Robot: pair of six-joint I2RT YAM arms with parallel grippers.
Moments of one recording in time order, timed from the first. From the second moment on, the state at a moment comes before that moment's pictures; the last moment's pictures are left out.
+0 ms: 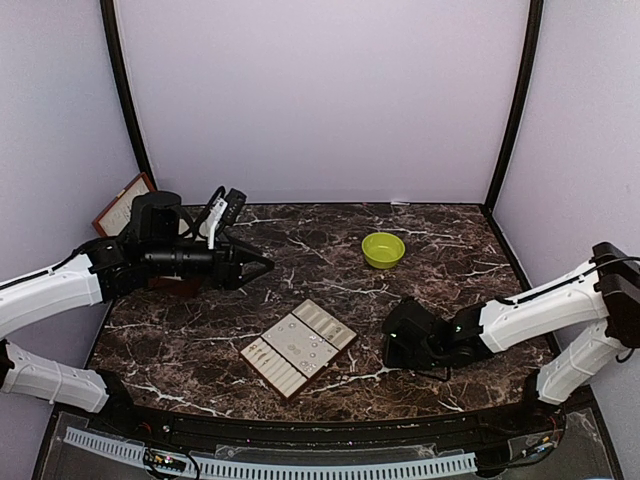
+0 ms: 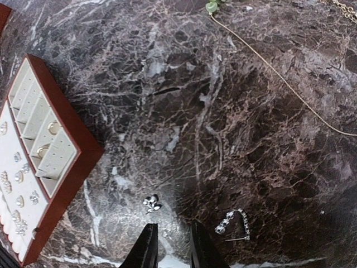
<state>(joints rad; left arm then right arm) -0.69 1.11 0.86 -0.13 0.45 -0.17 1.14 1.46 0.63 -0.21 0.34 1.13</state>
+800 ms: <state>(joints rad) -0.69 1.10 0.84 -0.16 0.36 -0.09 1.13 1.58 0.71 -0.18 0.34 1.09</state>
